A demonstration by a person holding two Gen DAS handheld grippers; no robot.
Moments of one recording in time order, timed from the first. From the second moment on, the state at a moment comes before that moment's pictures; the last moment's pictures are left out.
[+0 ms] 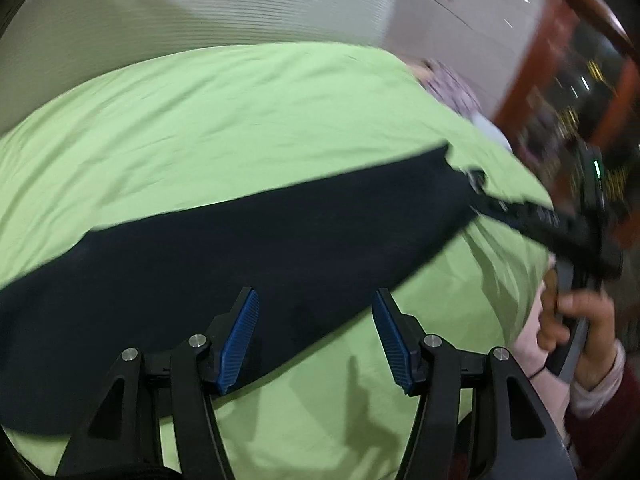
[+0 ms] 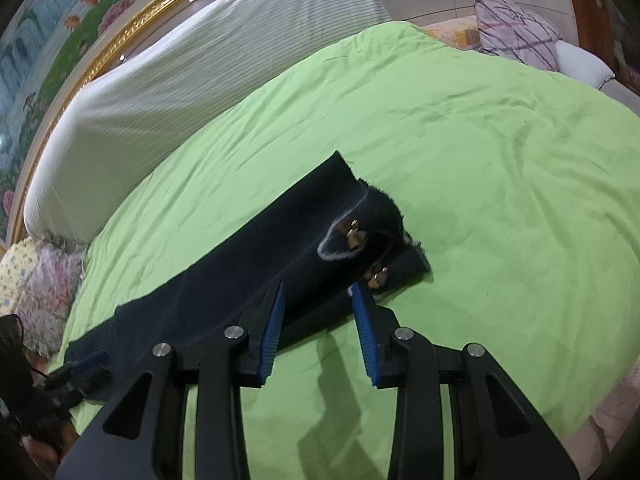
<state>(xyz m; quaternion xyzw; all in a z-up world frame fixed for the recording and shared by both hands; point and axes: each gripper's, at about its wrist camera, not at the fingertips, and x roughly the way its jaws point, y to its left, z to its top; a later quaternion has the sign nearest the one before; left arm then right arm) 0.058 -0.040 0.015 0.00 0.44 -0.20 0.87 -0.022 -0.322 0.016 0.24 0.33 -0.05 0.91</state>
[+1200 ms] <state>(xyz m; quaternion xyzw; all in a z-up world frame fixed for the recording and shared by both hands) 0.116 -0.100 0.010 0.06 0.49 -0.30 0.82 -0.048 -0.374 -0.011 0.38 0.31 -0.05 0.87</state>
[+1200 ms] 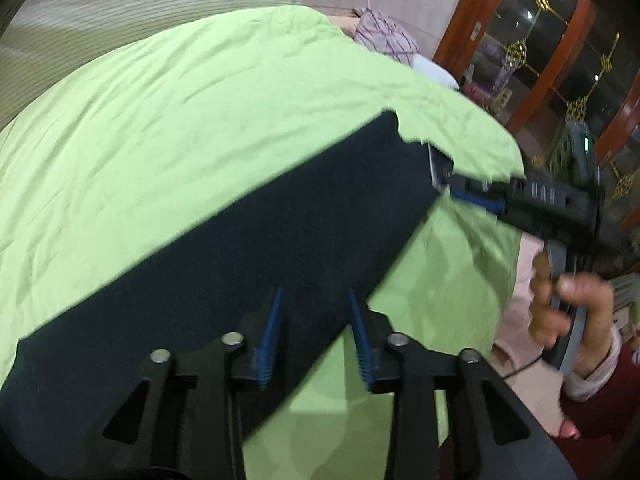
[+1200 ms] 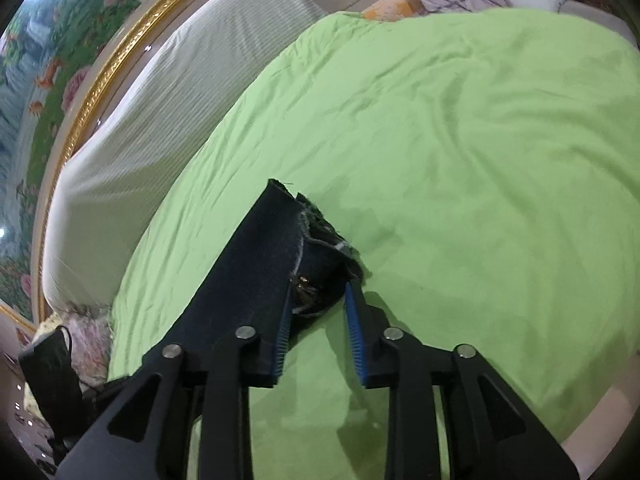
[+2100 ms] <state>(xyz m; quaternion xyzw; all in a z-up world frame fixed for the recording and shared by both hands) 0.260 -0.242 -0.030 0.08 0.57 -0.42 0.70 -0.047 -0.377 -0.041 0.43 0.26 0.01 0.86</state>
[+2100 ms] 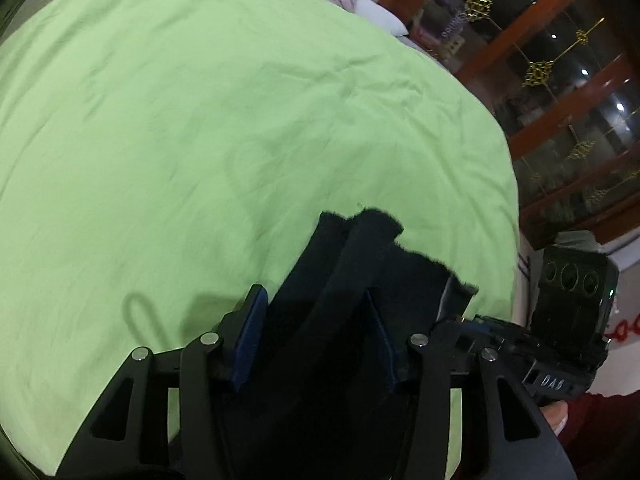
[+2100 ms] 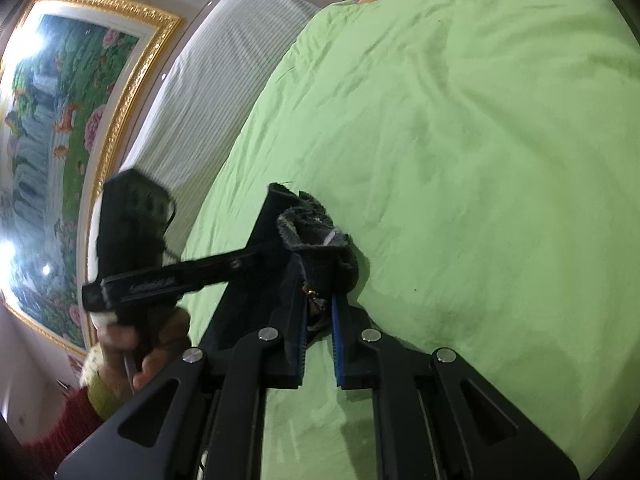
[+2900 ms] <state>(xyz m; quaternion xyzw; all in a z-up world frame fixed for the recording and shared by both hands) 0.198 -0.139 0.072 -0.03 0.43 -0.45 0.78 -0.034 -0.333 0.022 0.40 0.20 0.22 0.86</state>
